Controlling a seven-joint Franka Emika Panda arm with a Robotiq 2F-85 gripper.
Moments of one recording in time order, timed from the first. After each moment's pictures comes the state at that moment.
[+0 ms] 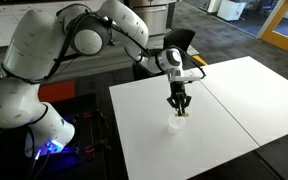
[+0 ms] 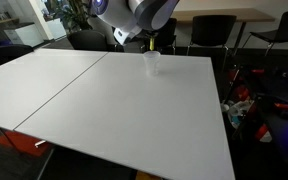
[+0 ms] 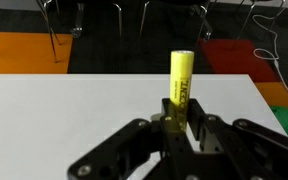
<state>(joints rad) 0.08 0.74 0.00 -1.59 -0.97 1.75 -0.94</state>
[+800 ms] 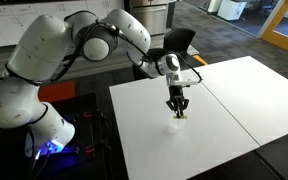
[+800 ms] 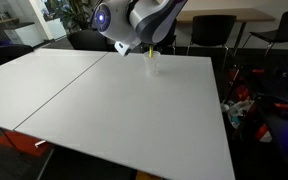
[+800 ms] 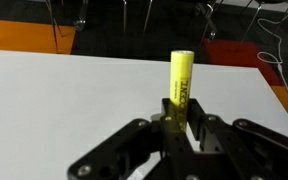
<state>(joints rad) 0.07 0.82 0.02 -1.55 -1.00 1.77 -0.94</state>
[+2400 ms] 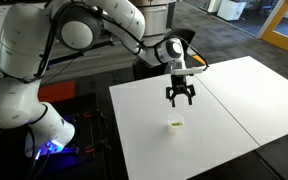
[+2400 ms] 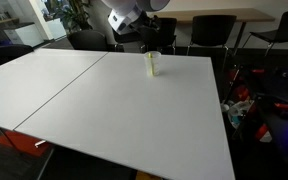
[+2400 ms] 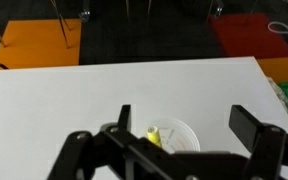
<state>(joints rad) 0.04 0.63 0.05 -1.64 -0.92 1.80 -0.93</state>
